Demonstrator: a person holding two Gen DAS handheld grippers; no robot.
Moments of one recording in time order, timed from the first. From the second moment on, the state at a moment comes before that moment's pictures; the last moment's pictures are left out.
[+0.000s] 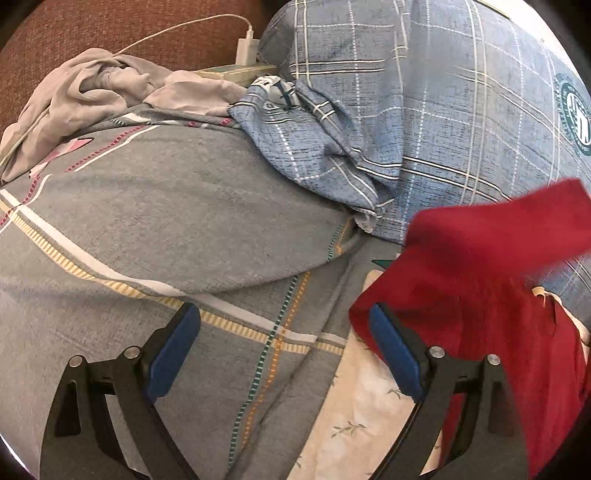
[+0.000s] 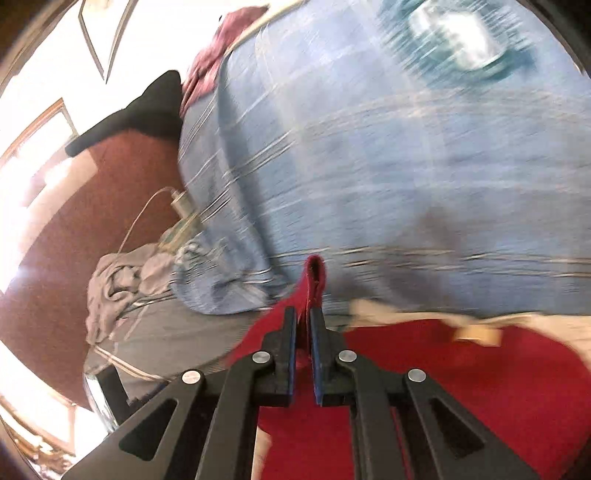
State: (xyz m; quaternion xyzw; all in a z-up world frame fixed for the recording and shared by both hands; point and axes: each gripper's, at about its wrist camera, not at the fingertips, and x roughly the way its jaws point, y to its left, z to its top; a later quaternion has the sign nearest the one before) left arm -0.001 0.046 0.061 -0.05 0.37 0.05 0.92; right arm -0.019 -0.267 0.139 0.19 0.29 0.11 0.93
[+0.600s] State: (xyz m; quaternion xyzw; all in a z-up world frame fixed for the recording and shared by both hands) left arm -0.007 0.008 0.052 0.01 0.38 0.02 0.93; right arm -0.032 -0.323 0.035 0.23 0.39 0.04 0.89
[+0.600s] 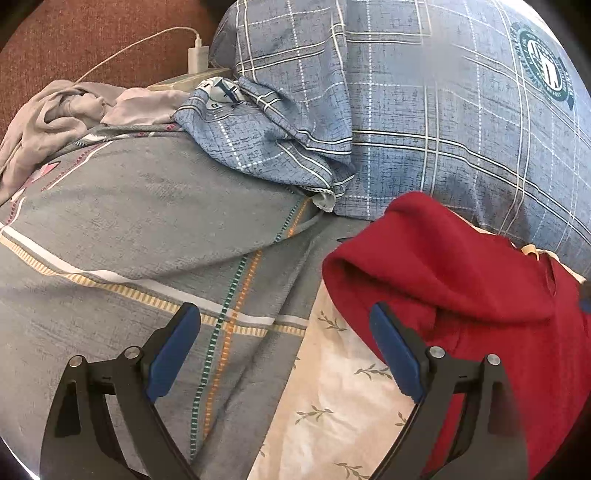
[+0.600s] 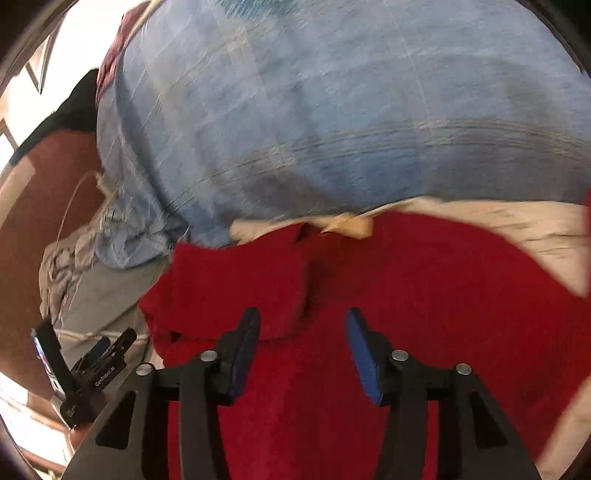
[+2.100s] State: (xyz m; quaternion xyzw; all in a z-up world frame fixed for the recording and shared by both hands) left arm 0.001 0.014 0.049 0.01 0.39 0.03 0.92; right arm -0.017 -0.152 0.014 0.02 0.43 0.14 0.89
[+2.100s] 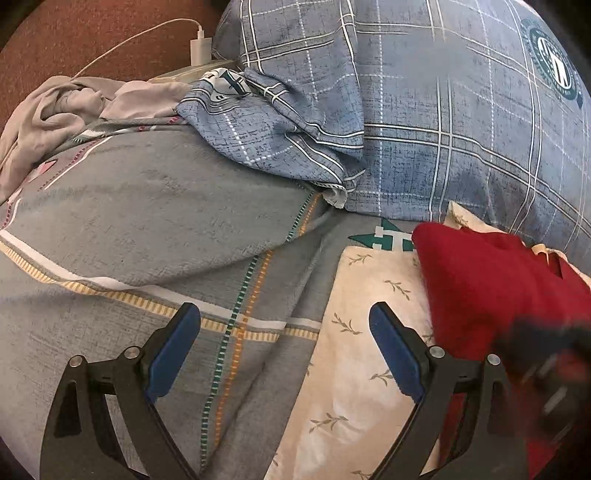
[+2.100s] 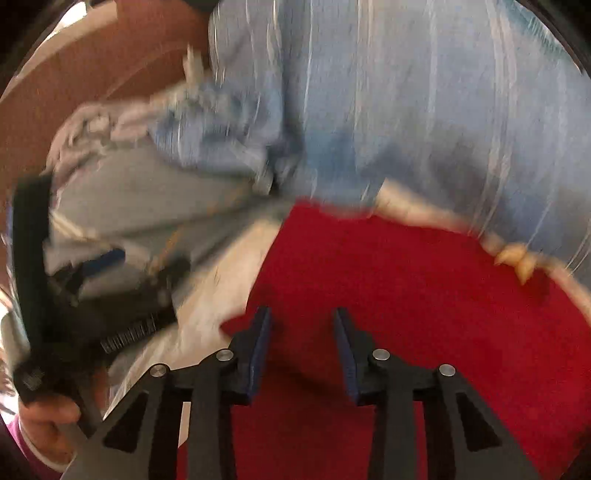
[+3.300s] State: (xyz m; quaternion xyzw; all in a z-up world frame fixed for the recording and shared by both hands) left arm 0.004 -0.035 0.035 0.00 0.41 -0.05 0.91; right arm -0.112 -0.405 0.029 0.17 0.36 -0.15 0.91
